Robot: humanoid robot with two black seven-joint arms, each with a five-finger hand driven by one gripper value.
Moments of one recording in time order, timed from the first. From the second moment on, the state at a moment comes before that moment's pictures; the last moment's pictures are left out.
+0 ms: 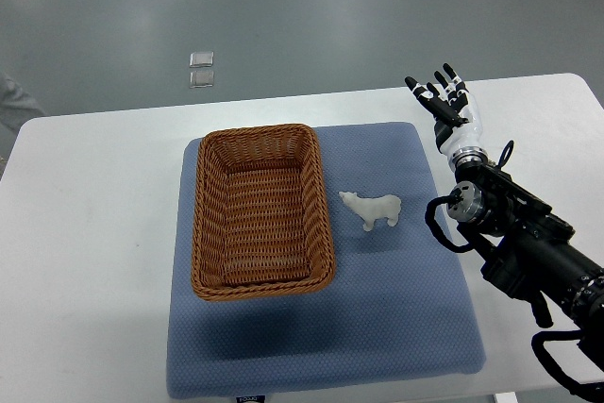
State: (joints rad) left arm -0.01 0.00 -0.02 -0.14 0.02 -0.08 0.12; right arm 0.68 0.00 0.91 0.58 -0.24 -0.16 0.48
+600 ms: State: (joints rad) left arm -0.01 0.00 -0.02 -0.14 0.01 -0.07 0.12; right arm 0.68 0.00 0.92 0.58 -0.24 -0.15 0.48
